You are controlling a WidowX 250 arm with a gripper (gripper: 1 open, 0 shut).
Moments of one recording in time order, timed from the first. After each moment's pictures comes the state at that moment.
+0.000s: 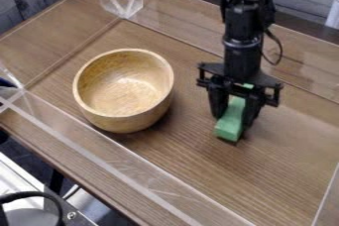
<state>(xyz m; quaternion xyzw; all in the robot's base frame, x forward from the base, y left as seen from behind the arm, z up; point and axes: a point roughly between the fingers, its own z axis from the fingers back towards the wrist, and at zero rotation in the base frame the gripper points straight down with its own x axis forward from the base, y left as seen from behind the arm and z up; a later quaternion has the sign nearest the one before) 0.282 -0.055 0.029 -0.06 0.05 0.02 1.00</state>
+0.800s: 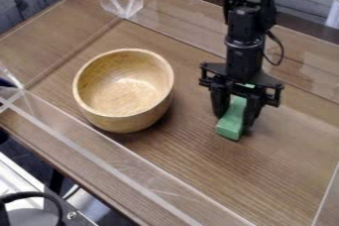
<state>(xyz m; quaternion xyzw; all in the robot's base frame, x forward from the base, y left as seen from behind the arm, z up) 0.289 -0.054 0.028 -0.06 0.05 0.02 1.00</state>
